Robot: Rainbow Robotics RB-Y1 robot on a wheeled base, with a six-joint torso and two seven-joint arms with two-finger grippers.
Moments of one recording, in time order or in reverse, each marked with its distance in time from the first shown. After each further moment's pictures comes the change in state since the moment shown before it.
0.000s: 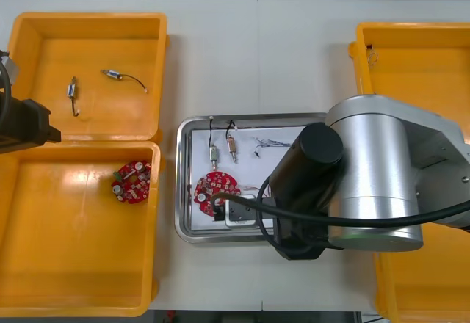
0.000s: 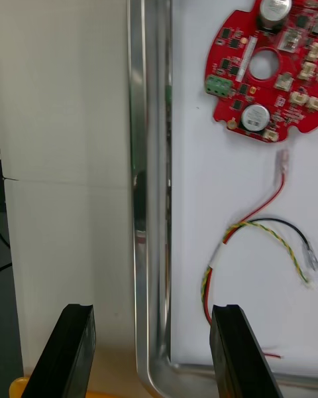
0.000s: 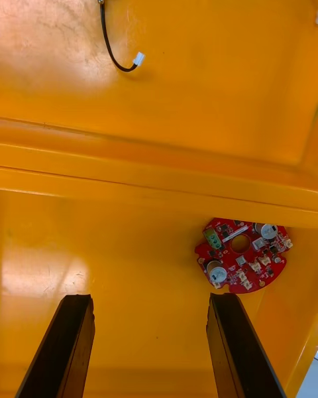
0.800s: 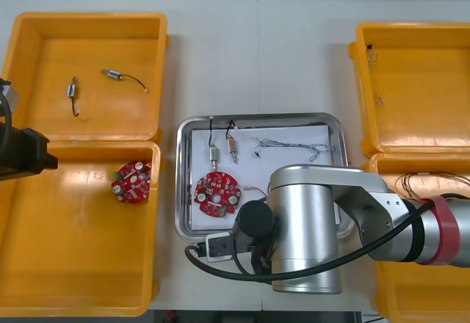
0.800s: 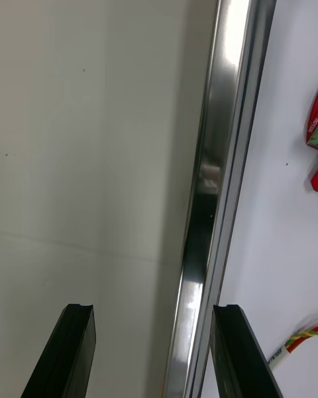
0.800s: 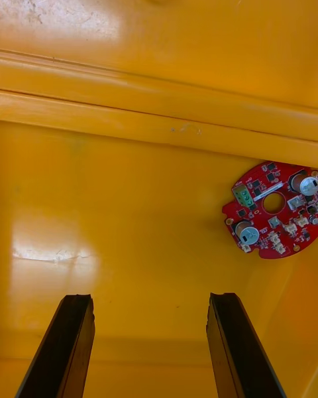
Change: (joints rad) right arm -0.001 0.116 0.282 0.176 0.247 -0.129 0.002; left arm 0.127 0.001 0.007 -0.078 0.002 0.000 -0.010
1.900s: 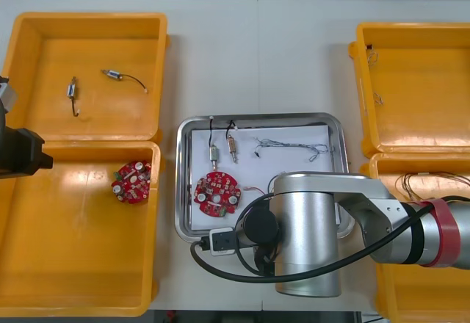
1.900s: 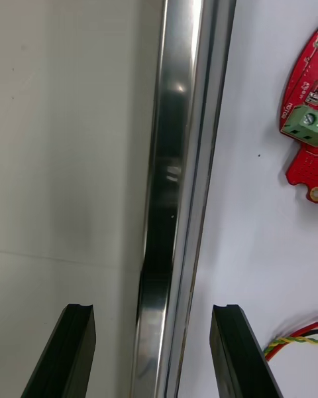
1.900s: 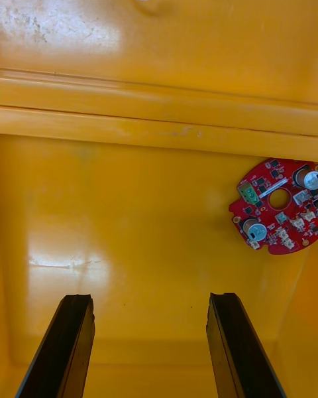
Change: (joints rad) right arm 0.003 -0.024 0.038 0.027 0.089 -0.065 -0.001; left arm 0.006 0.008 0.018 -0.015 0.000 0.000 -0.067
